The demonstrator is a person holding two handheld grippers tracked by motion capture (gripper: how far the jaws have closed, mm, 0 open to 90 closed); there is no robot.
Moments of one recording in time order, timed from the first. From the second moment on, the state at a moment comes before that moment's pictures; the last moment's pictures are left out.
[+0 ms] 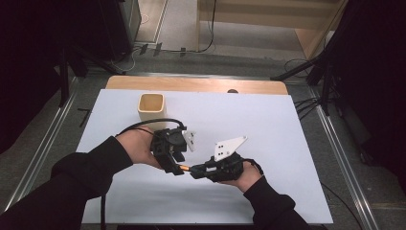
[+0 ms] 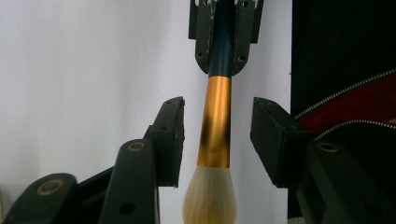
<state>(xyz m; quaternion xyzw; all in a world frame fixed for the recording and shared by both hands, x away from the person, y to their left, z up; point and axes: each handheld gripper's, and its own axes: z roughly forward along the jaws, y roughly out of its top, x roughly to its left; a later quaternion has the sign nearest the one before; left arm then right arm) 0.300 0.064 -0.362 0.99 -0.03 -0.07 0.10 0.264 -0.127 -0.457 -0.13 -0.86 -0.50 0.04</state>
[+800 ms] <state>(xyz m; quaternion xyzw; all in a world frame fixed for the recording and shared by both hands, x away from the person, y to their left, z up) 0.297 0.056 -0.369 0.99 -0.06 -0.06 0.07 0.264 -0.124 -0.456 -0.12 -0.86 -0.50 0.04</state>
